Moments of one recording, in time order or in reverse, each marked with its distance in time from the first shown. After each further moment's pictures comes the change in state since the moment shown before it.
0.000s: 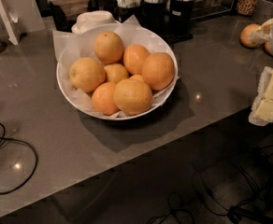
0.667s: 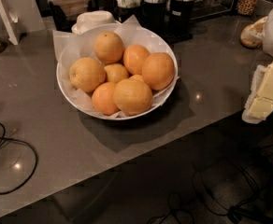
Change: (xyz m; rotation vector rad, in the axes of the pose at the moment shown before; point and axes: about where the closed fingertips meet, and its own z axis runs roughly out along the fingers) arm -0.012 -0.002 0.003 -0.002 -0.024 -0.025
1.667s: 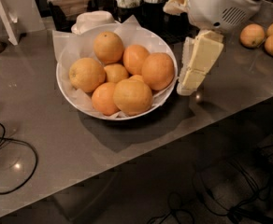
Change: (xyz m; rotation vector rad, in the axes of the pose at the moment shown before) arm -0.140 -0.011 0.003 -0.020 -0.275 -0.301
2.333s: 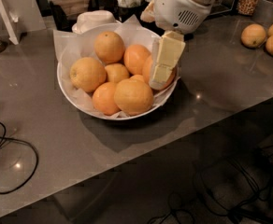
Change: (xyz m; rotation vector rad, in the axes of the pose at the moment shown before) arm -0.019 -0.033 0.057 -0.075 0.002 0.022
